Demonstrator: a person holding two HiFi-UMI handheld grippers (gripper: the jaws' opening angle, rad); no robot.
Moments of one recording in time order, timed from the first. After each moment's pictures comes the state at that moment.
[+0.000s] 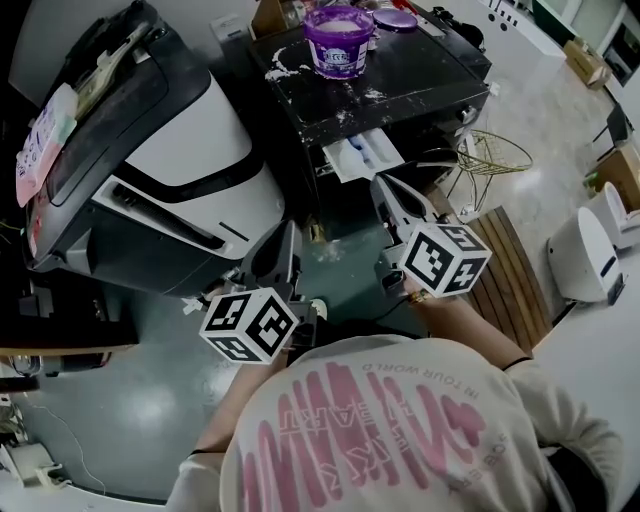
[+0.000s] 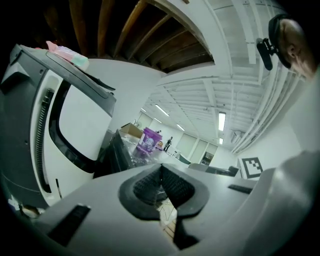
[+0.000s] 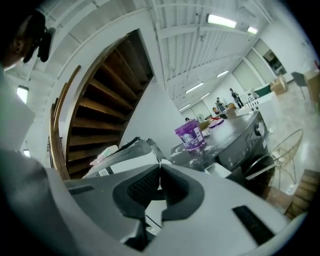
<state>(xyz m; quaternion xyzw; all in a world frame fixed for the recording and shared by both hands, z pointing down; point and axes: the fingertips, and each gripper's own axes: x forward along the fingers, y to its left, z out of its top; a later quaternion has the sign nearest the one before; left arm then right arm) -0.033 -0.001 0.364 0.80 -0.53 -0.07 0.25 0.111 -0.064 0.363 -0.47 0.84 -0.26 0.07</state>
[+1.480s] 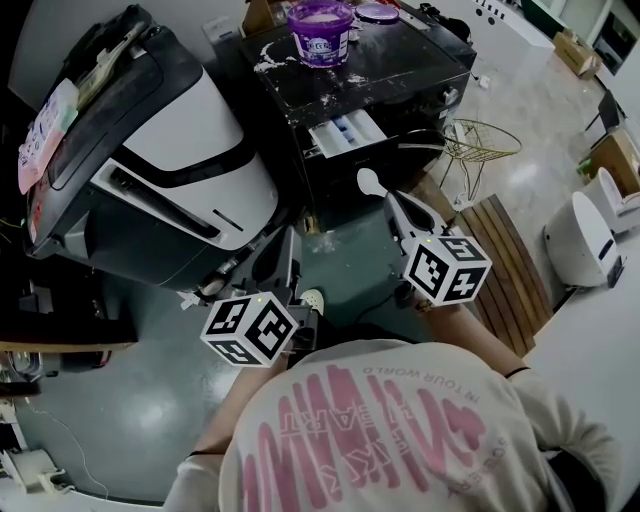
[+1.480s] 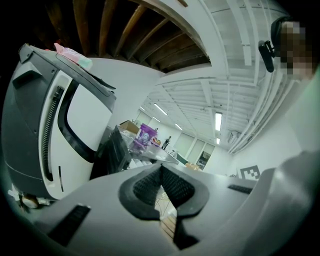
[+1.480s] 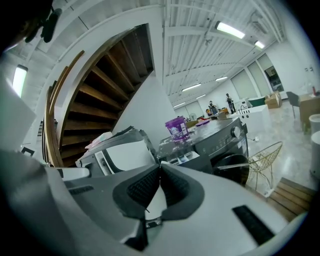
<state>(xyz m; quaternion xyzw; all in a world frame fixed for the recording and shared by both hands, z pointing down) -0.013 0.065 0.373 0.81 -0.52 -0.08 0.26 0.157 0.015 0.400 -0.52 0.82 -0.24 0.00</state>
